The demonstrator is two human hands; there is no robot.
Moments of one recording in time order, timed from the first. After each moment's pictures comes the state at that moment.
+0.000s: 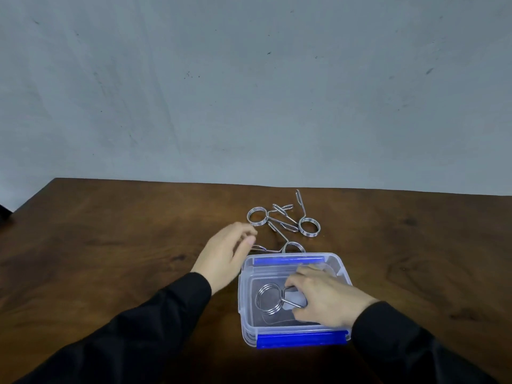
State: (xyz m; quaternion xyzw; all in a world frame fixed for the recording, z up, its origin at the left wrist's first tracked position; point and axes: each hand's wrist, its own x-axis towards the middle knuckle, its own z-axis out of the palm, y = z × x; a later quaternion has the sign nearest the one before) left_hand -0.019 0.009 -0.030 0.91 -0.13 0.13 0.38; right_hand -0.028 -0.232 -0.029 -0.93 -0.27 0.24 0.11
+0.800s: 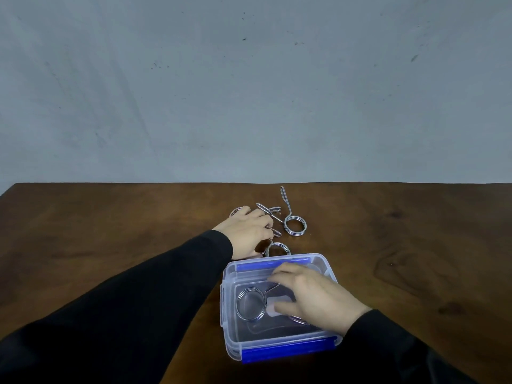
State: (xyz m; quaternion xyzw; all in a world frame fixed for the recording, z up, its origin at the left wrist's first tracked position) left_hand 0.094 -0.037 -0.054 0.90 -0.42 0.05 -0.08; right_hand -0.023 -0.235 -0.035 -0.93 -0.28 0.15 0.20
